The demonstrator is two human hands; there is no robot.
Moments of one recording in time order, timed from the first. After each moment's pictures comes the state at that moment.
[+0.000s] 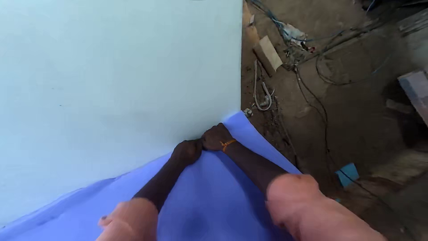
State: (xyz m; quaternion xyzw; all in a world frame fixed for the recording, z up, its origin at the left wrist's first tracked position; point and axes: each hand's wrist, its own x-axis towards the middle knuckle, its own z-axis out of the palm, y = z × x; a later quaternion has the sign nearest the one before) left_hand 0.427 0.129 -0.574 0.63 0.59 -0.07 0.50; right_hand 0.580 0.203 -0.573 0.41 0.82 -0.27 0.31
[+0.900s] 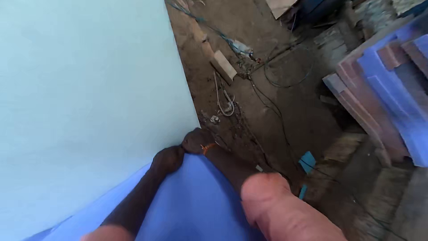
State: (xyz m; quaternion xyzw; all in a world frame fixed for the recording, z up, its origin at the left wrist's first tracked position) left_hand 0.504 0.171 -0.576 0.64 0.57 -0.09 0.50; right_hand 0.663 0.231 -0.573 0.52 0.77 -0.27 0.27
